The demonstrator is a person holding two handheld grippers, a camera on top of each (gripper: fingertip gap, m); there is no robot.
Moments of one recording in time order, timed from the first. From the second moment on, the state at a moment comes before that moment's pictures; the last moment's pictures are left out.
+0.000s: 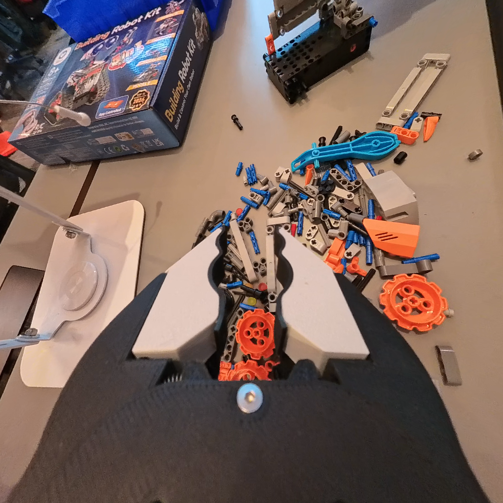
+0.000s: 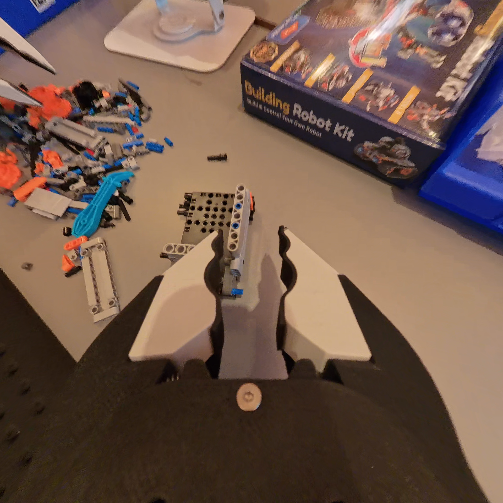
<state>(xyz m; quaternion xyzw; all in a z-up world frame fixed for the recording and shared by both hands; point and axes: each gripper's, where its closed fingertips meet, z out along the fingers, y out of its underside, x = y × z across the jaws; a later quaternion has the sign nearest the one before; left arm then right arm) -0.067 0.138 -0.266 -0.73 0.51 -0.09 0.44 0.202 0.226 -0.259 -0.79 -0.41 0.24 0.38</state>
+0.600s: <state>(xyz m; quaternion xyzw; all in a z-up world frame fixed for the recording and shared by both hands) -0.072 0.142 -0.268 -0.73 0.51 -0.09 0.44 0.223 0.231 -0.236 -0.77 -0.25 0.26 0.52</state>
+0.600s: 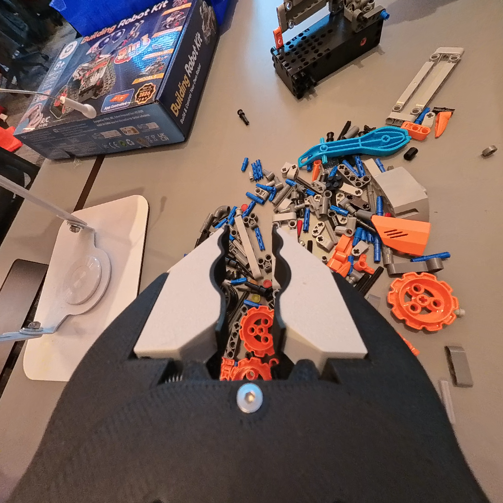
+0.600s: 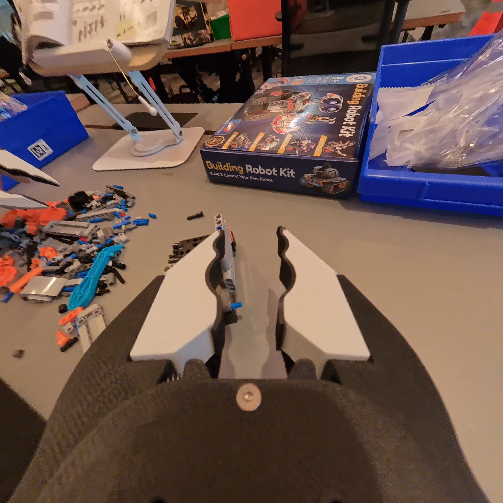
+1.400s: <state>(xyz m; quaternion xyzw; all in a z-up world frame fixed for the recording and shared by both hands) -0.094 0.157 -0.227 -0.72 0.48 -0.05 0.50 0.203 0.224 -0.208 -0.73 -0.33 0.18 0.57</state>
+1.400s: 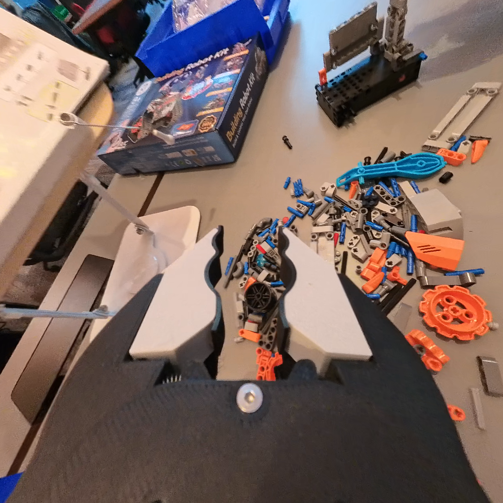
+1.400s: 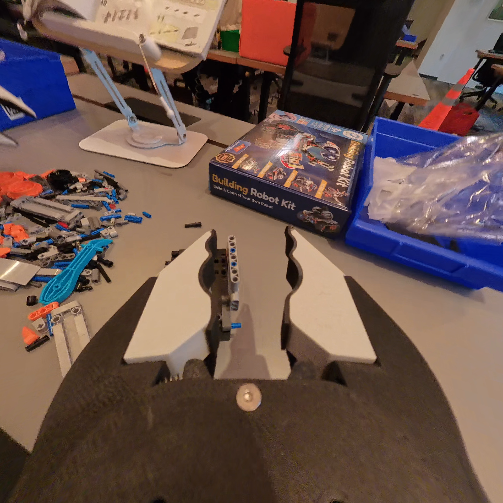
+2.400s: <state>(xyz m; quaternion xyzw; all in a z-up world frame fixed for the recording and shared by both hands) -0.128 0.156 -0.244 -0.74 0.48 -0.05 0.47 0.225 0.241 -0.302 -0.85 -0.33 0.07 0.40</state>
